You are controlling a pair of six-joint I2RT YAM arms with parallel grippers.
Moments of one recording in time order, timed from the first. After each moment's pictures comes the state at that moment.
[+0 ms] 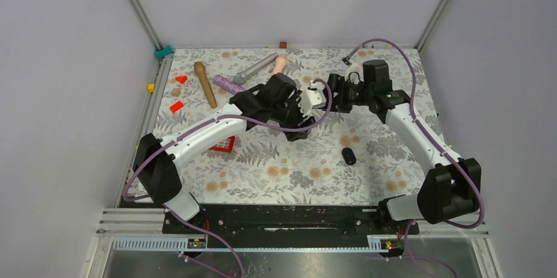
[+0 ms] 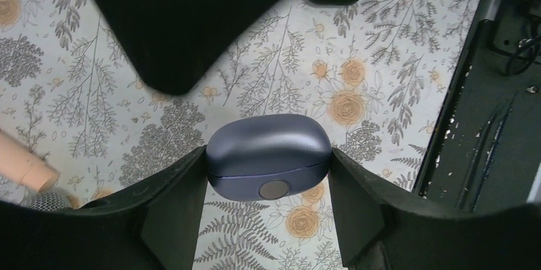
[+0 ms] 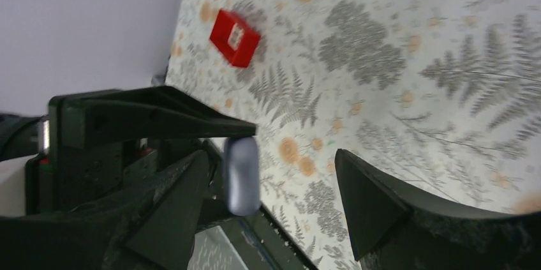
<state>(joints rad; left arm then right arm) -0.83 1.60 1.42 -0.60 0.32 0.28 0.24 1.38 1.12 -0.41 -0.69 0.46</state>
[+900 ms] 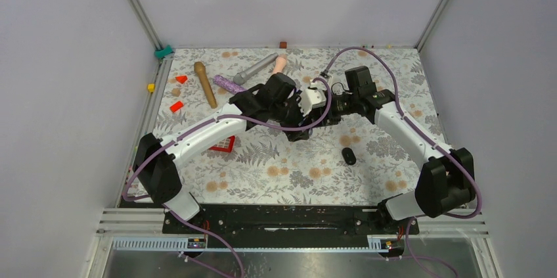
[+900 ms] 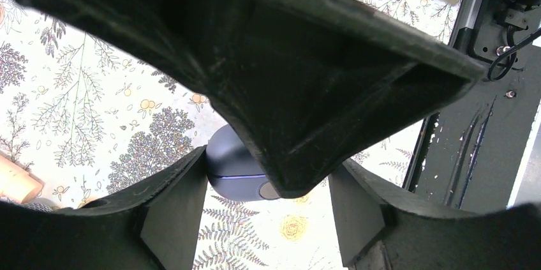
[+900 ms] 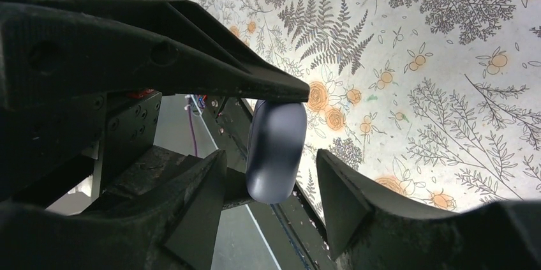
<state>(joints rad) -0.84 1.60 1.41 -0.58 0.37 0.25 0.38 1.44 1.12 -0.54 -0.86 0.30</state>
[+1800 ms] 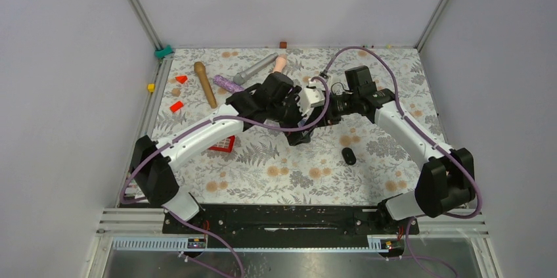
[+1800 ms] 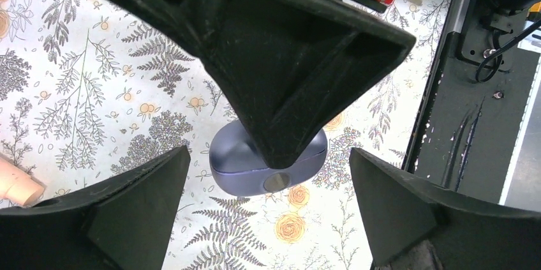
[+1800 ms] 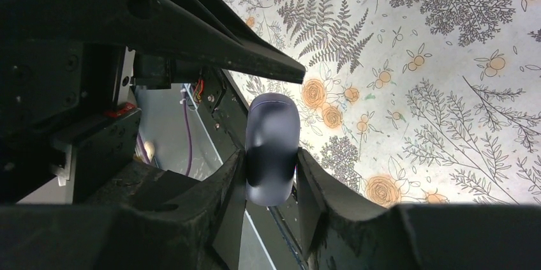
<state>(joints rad) -0.84 1.58 1.41 -0.58 0.39 0.25 0.38 1.44 1.13 -0.55 -0.87 0.26</state>
